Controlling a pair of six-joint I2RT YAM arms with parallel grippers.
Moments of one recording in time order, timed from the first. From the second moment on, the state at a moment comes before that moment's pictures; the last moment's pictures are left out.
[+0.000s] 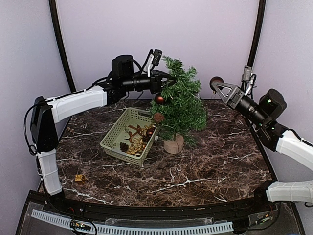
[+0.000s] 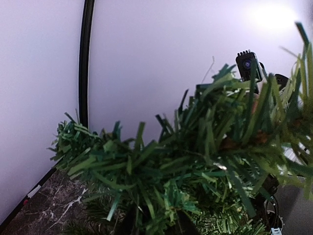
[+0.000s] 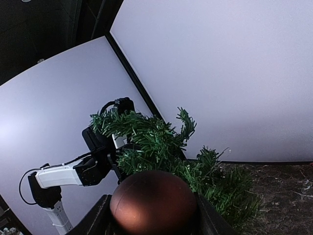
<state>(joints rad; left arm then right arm) -0.69 1.93 1.74 0.19 0.68 -0.14 0.46 0.96 0.72 0.53 -0.41 0.65</state>
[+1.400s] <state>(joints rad) -0.77 1.55 1.53 0.08 0.35 0.00 0.50 1.29 1.21 0.29 -0.55 0.53</state>
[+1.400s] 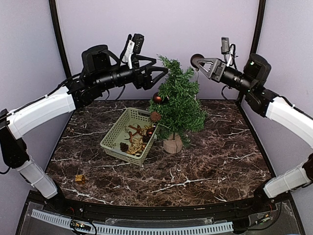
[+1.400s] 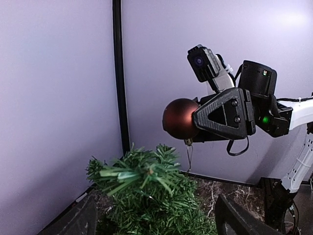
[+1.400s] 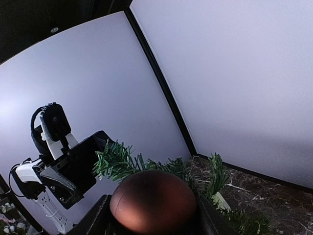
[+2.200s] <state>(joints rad) -0.82 1.69 1.68 0.04 0.08 0.06 0.50 1.41 1.33 0.27 -0.56 0.48</state>
